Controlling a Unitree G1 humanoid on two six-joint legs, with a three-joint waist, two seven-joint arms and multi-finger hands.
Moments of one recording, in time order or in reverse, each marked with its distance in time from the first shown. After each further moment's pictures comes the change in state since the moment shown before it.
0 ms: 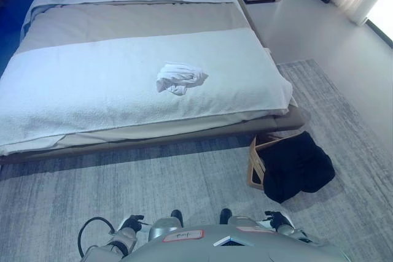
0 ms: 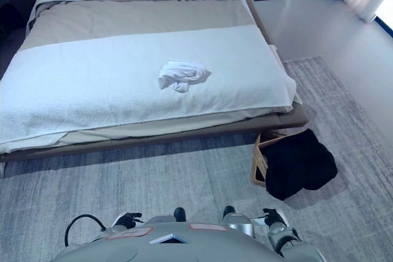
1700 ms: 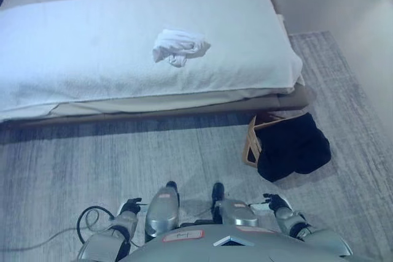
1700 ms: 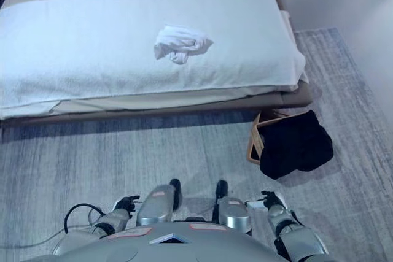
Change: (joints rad) left arm -0.113 -0.028 0.122 0.036 -0.211 -0.004 0.039; right arm -0.155 -0.043 0.019 0.031 0.002 -0.001 0.002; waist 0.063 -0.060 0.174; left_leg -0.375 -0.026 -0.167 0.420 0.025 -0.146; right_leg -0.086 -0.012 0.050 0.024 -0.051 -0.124
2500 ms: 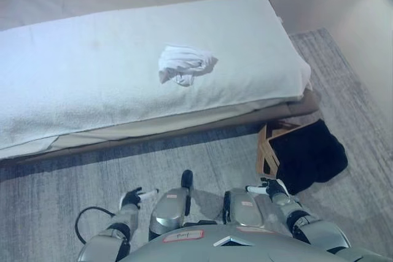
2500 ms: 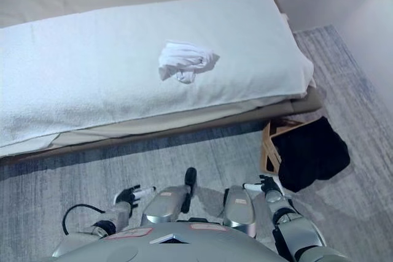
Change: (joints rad) left arm 0.021 0.043 0.005 -0.151 -0.141 -0.010 0.007; right arm -0.028 0.032 -0.059 -0.043 0.098 -0.008 -0.002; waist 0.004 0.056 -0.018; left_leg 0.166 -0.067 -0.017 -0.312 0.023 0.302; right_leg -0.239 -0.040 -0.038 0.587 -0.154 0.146
